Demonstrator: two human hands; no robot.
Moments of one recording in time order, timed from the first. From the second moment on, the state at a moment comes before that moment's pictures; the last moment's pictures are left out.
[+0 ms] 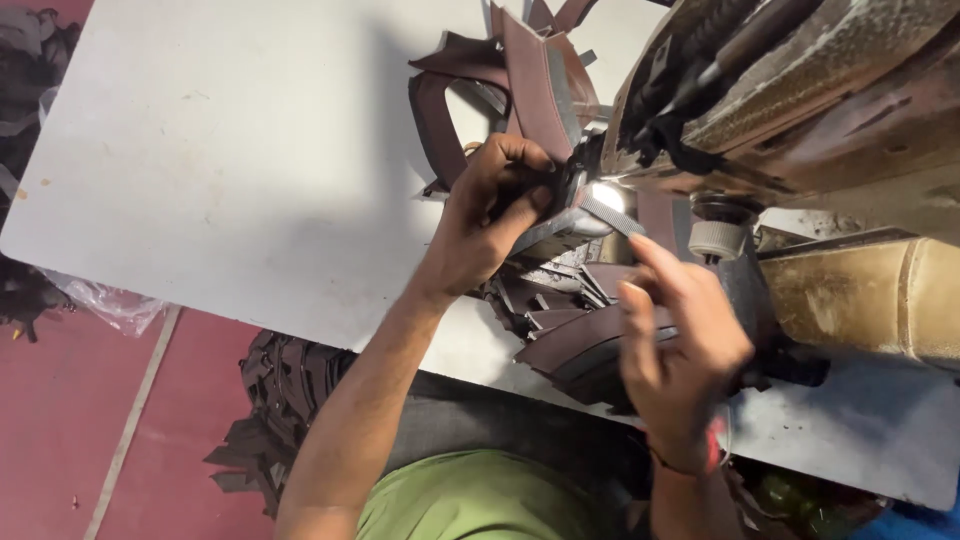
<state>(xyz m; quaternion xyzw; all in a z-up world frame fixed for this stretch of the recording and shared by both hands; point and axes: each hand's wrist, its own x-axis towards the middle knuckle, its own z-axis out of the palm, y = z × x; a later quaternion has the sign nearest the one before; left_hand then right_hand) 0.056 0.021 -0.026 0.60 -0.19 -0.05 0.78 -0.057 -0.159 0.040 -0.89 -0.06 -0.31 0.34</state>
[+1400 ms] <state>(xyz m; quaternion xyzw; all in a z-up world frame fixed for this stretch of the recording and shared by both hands) -0.018 0.000 -0.028 0.61 -0.11 0.03 0.78 -0.013 -0.142 0.017 -0.80 -0.03 -0.17 0.58</state>
